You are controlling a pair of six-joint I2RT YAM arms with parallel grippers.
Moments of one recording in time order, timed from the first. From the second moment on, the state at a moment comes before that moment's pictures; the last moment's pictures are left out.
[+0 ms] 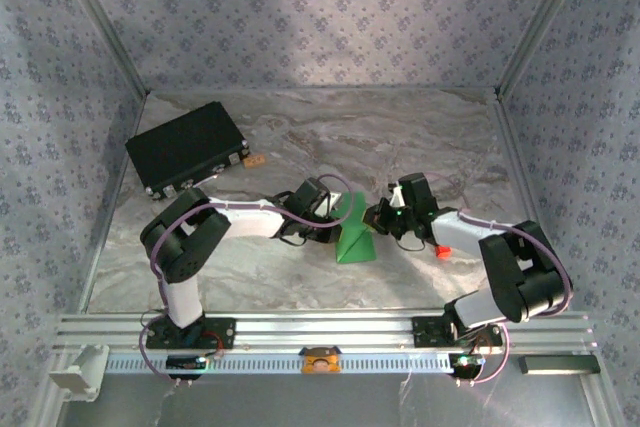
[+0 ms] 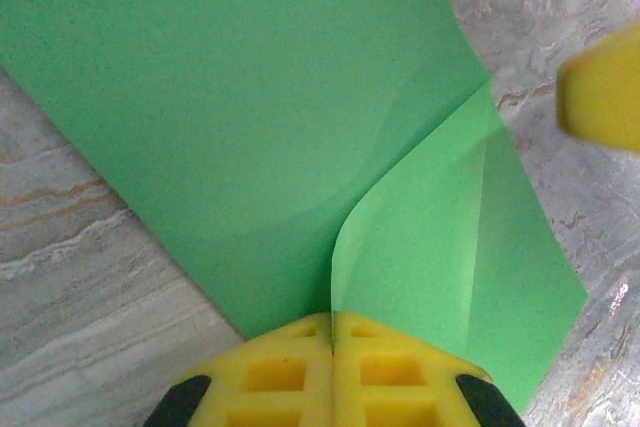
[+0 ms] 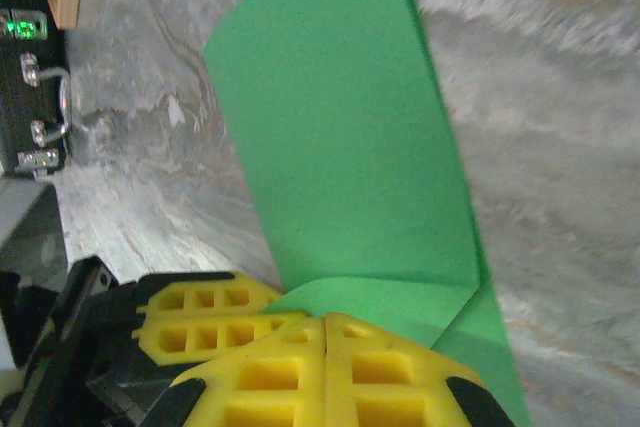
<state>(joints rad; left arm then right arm) -0.86 1.82 0.93 -0.06 0.32 -0.52 0.39 1.44 0.54 0.04 -0.54 0.89</state>
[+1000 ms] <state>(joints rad) -0.86 1.80 0.94 -0.09 0.30 -0.55 0.46 1.58 0.53 0.09 -0.57 0.85</state>
